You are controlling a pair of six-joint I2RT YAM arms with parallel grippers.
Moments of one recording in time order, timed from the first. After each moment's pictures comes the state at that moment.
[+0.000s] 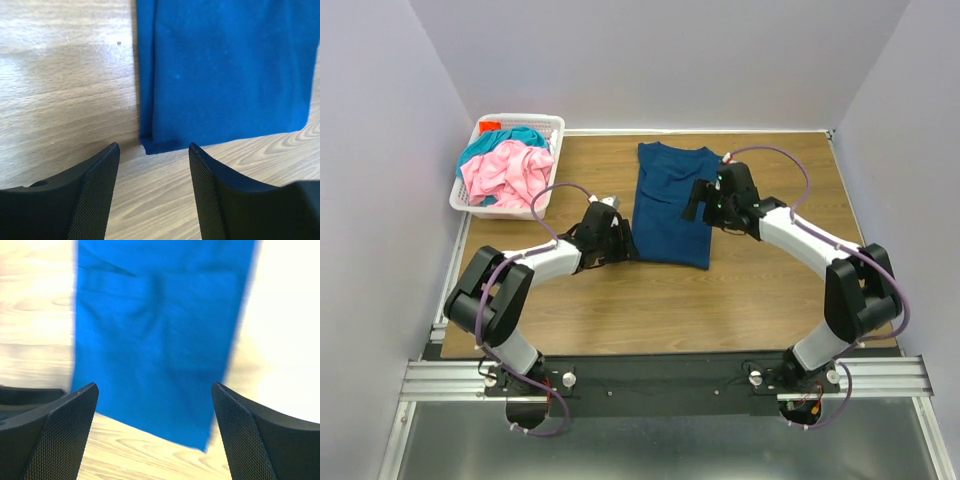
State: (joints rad) left arm -0.52 1.60 0.79 0.01 0.11 -0.62; right arm 0.44 1.63 1.15 -0.27 -0.02 0.53
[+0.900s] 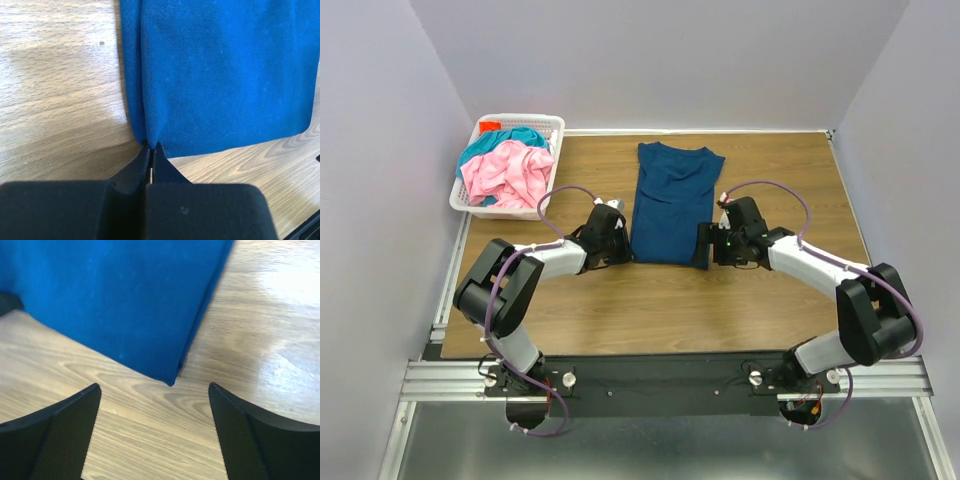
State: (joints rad) left arm -0.53 1.68 0.79 0.09 0.14 -0.64; right arm 0.44 1.46 0.81 -0.29 -0.13 0.41
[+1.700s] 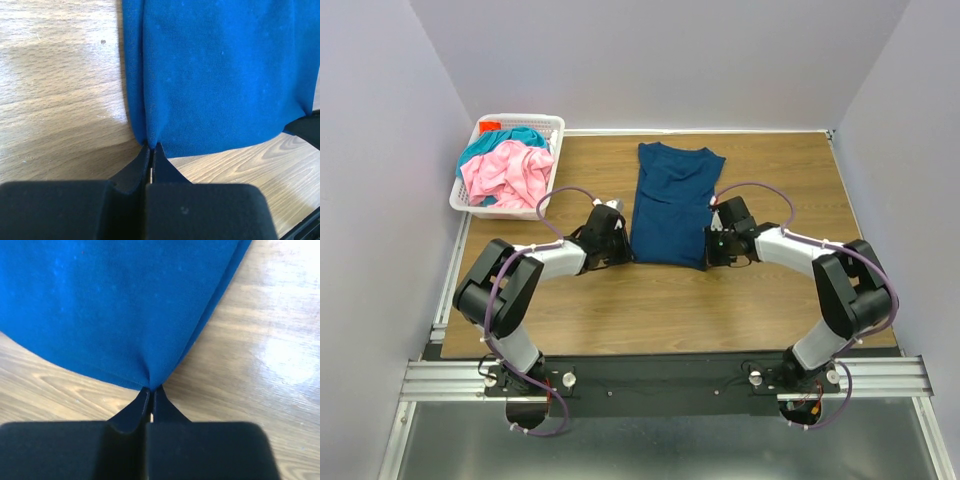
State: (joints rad) left arm -0.53 1.68 0.79 0.09 0.14 -0.66; right arm 0.44 1.64 0.87 -0.26 -0.18 0.34
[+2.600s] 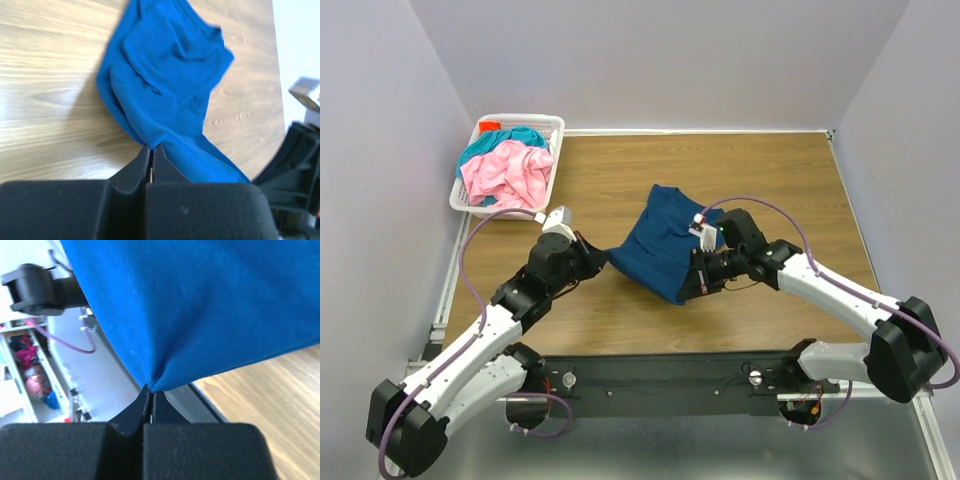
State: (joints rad) left arm -0.57 0.83 0.53 -0.15 -0.02 -0.80; right arm 0.63 1.27 0.80 -0.44 -0.65 0.50
